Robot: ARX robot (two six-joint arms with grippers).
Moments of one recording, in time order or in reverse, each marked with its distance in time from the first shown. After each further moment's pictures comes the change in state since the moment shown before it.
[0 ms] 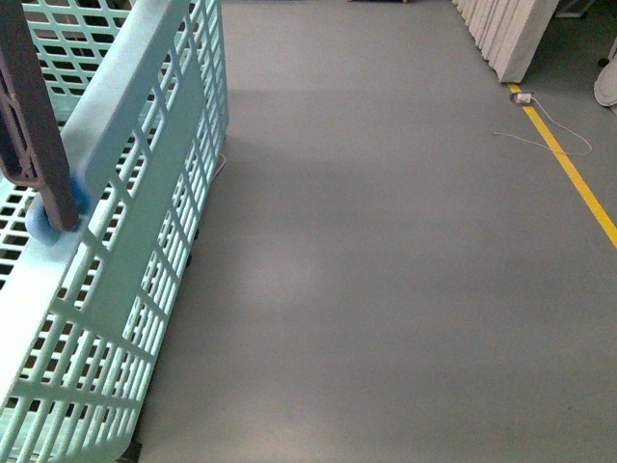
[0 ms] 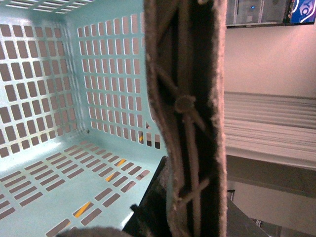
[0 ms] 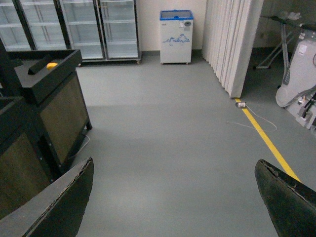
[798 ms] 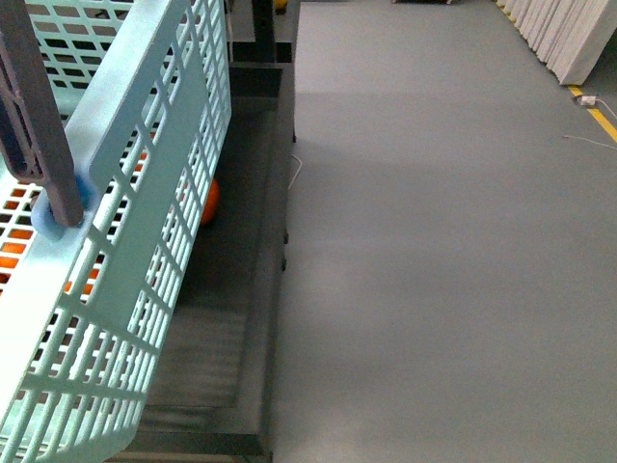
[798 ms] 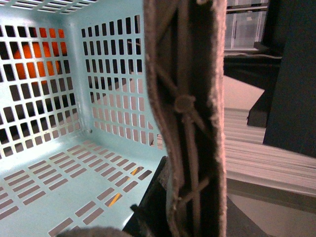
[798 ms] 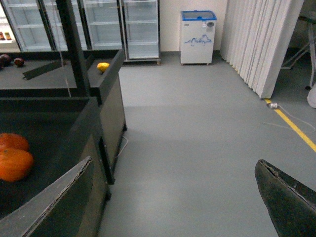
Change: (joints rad) left arm 0.001 0.000 0.000 -0.001 0.002 0.002; right arm 0.000 0.000 0.000 0.000 -0.001 0.000
